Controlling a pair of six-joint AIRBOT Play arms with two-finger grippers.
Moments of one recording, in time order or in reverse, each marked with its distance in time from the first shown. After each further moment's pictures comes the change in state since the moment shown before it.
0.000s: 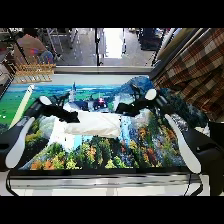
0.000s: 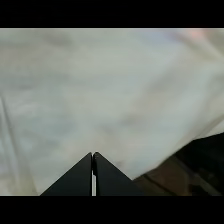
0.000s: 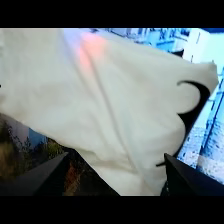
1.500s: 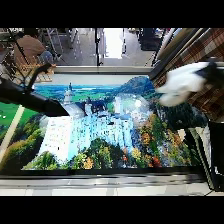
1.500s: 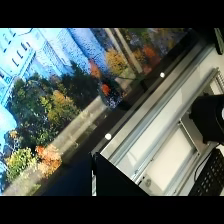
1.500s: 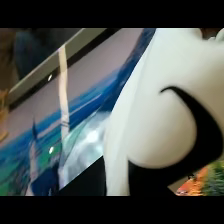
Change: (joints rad) left arm 0.011 0.547 0.136 -0.147 -0.509 0.025; right arm -0.775 0.303 0.396 0.072 0.185 0.165
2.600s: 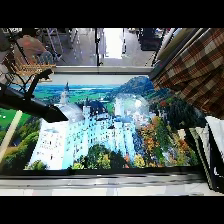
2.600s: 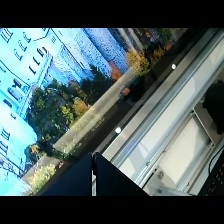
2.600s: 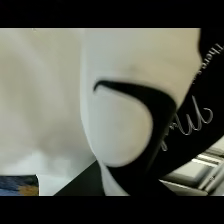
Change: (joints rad) left arm 0.000 0.028 -0.104 0.041 0.036 0.062; right arm -0.738 0.096 -0.541 -0.644 0.469 -0.071
